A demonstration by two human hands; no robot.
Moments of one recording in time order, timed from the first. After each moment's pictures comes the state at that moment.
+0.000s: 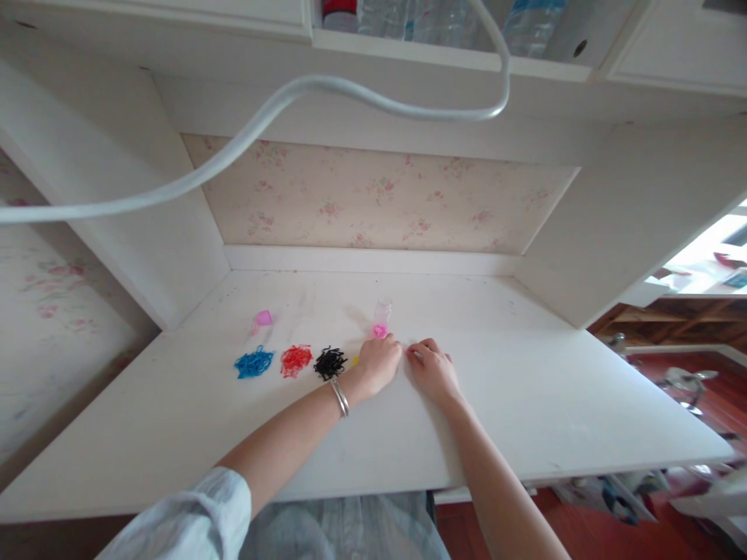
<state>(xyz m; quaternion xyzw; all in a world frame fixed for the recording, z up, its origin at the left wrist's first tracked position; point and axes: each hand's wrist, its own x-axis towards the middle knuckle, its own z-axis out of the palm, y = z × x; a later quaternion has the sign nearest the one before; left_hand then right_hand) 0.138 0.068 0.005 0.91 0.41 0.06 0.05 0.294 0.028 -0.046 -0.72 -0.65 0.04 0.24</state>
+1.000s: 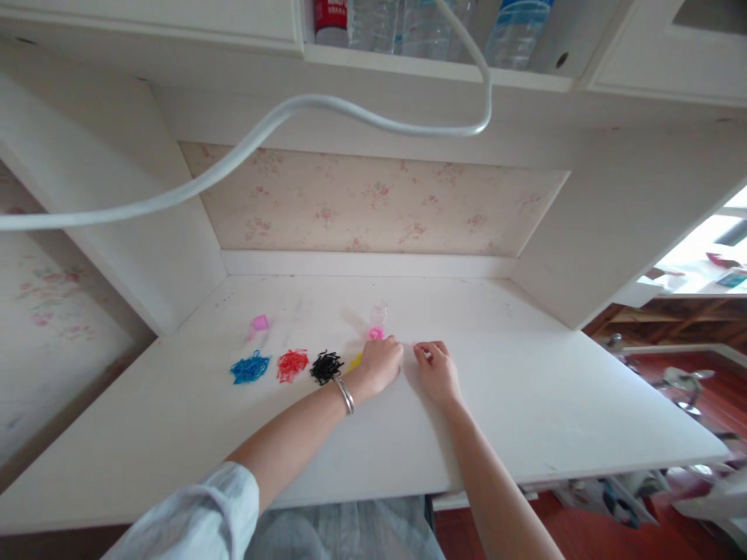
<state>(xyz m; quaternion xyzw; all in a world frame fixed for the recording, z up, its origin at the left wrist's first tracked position) 0.154 0.071 0.005 0.91 0.41 0.06 0.04 0.301 0.033 -0.054 -0.70 -0.55 0.08 0.44</state>
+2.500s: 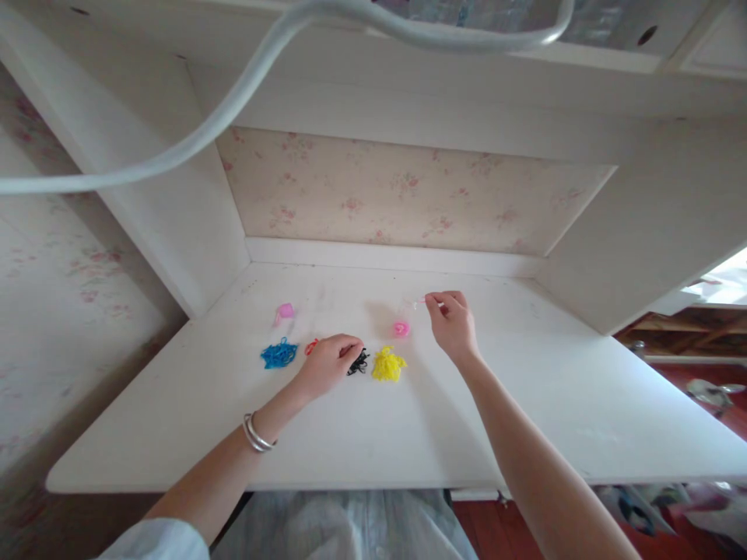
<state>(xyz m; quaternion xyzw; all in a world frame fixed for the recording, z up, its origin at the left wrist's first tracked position) -0.006 0.057 0.019 0.80 0.44 0.30 0.27 0.251 0.075 0.040 -0.63 -0.59 0.01 0.50</state>
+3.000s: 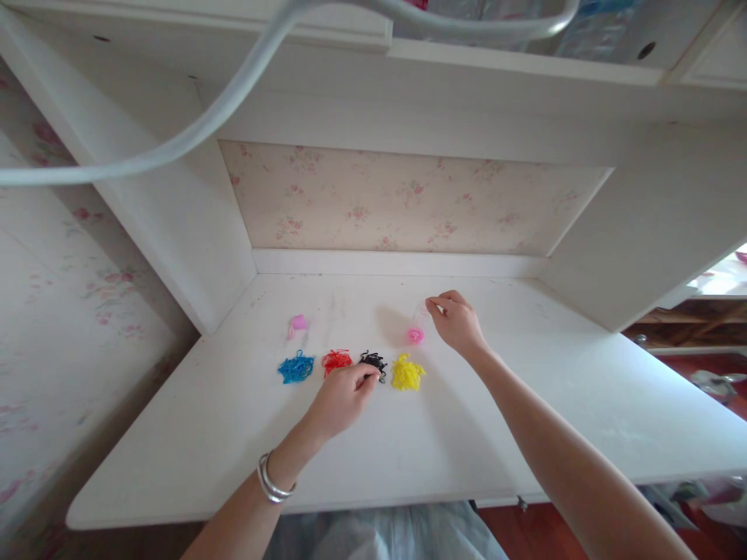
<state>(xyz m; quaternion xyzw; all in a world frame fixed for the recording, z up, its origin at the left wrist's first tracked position) -0.025 0.032 0.019 0.79 0.44 0.26 0.33 0.243 0.100 0.042 -0.67 -0.65 -0.05 0.34</state>
